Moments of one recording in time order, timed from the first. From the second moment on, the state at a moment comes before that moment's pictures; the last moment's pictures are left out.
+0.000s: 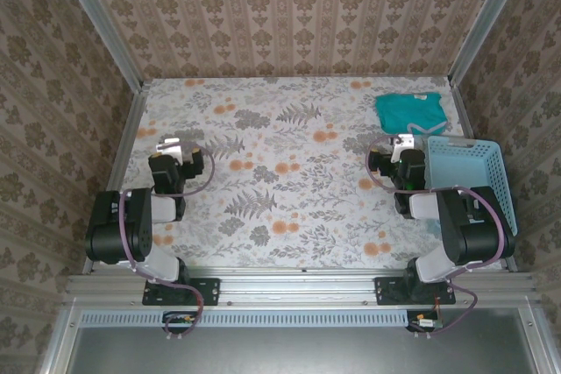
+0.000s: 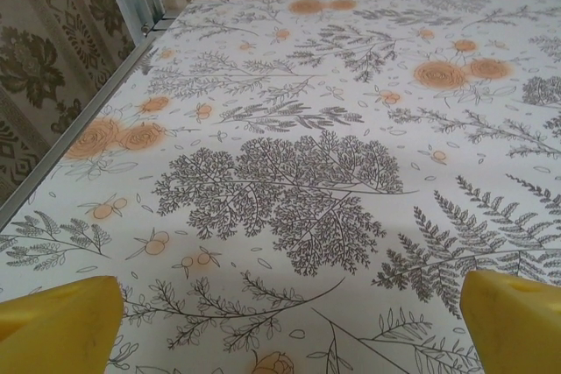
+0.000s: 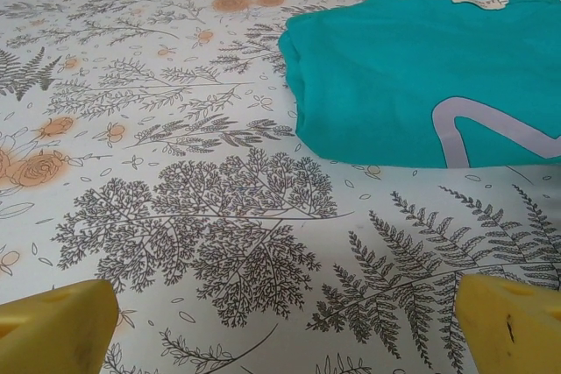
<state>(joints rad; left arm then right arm) 0.00 1.54 0.36 0.84 -0.08 0.03 0.02 1.53 0.39 0.75 0.09 0.03</state>
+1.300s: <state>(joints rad) -0.01 1.54 0.36 0.83 -0.10 0.04 0.02 1.53 0.39 0.75 0.10 0.03</state>
